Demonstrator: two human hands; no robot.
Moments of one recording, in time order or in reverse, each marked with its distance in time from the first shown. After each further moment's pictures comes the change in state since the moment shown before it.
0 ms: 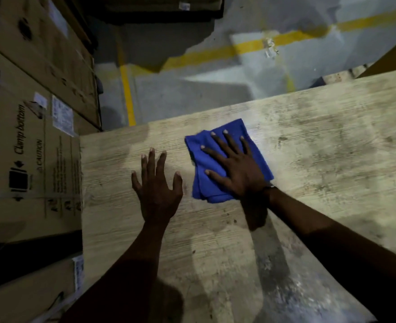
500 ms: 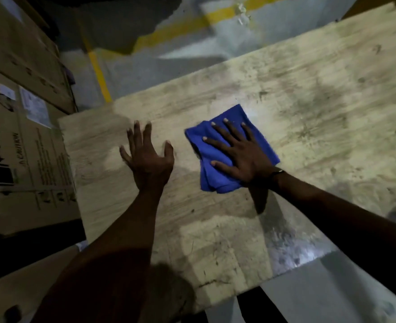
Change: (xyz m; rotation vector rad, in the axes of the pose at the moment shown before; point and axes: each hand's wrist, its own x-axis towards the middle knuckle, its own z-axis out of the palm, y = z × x) left_hand -0.003 -0.004 -0.001 -0.037 -0.027 0.028; right_hand -0.092 -0.024 -0.017 -0.002 -0.050 0.088
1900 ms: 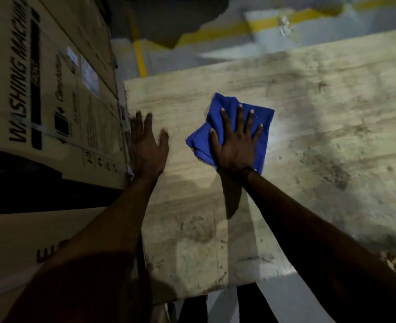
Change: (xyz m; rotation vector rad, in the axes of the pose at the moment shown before) left_hand -0.015 -0.156 -0.046 -0.060 0.045 -0.032; right_hand 0.058 -0.177 0.067 0.040 0.187 0.500
